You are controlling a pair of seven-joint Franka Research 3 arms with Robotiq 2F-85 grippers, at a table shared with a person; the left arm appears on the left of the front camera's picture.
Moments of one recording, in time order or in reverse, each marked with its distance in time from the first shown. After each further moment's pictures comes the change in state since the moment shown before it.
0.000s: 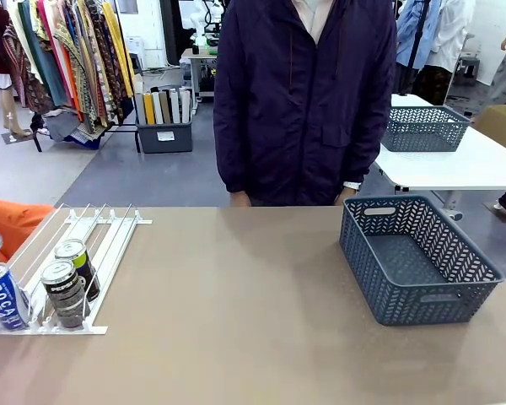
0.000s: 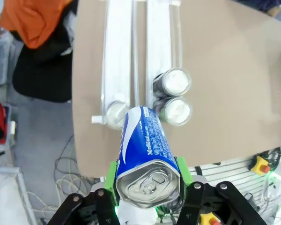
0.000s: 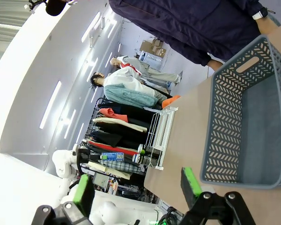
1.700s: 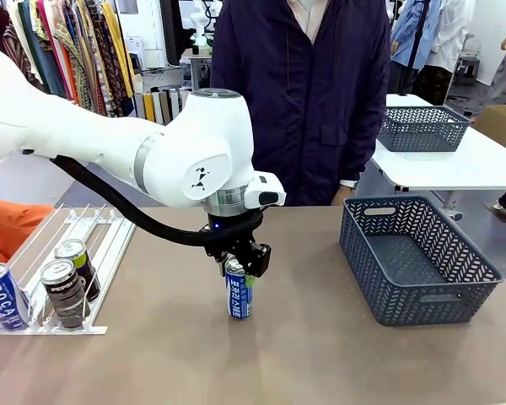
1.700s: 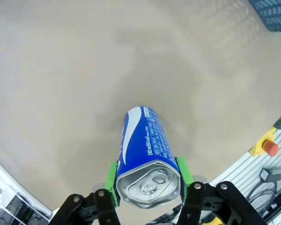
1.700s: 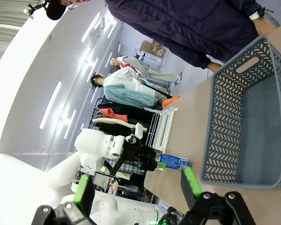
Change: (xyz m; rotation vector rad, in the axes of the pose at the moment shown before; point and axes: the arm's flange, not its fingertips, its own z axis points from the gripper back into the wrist) left arm 0.017 -0.391 -0.278 -0.024 0.318 -0.668; right arm 0.000 0.000 0.000 0.000 -0.001 0.000
